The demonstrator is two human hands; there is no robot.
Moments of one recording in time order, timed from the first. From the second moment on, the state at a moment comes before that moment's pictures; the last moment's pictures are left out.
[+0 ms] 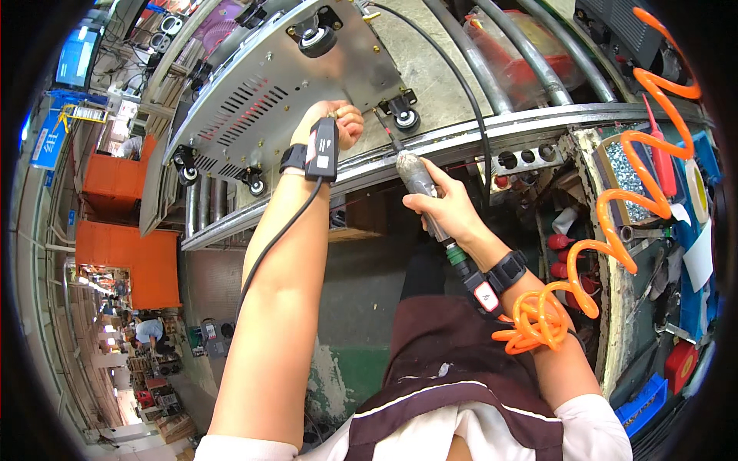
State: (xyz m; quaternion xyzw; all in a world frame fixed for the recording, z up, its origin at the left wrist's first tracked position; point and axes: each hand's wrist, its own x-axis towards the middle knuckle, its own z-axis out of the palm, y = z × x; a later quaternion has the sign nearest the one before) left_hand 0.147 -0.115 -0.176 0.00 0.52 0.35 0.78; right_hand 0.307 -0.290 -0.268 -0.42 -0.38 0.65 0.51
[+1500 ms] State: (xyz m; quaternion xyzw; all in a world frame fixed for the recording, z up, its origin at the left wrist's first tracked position) left_hand 0.084 -0.272 -0.274 0.20 0.48 0.32 0.79; right_hand 0.251 -0.263 -0.298 -0.58 -0.52 0.46 0.42
